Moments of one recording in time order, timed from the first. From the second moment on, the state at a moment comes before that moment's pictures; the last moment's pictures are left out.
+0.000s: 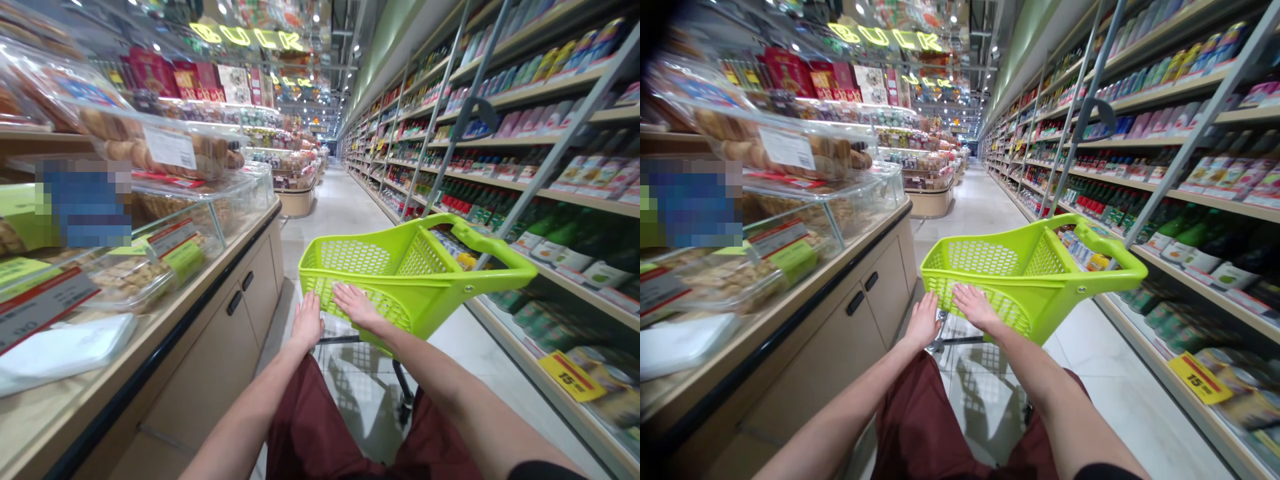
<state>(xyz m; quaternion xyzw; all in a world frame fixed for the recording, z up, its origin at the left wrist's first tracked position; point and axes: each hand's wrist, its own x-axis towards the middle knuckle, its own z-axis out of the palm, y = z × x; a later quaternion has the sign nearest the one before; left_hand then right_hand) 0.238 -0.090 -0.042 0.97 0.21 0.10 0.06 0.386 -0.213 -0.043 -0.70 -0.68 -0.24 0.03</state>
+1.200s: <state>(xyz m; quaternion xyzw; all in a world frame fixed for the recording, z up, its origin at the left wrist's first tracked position) 0.271 -0.176 -0.008 0.99 0.10 0.09 0.03 0.392 -0.319 -0.057 -0.76 -0.61 -0.23 0.03</state>
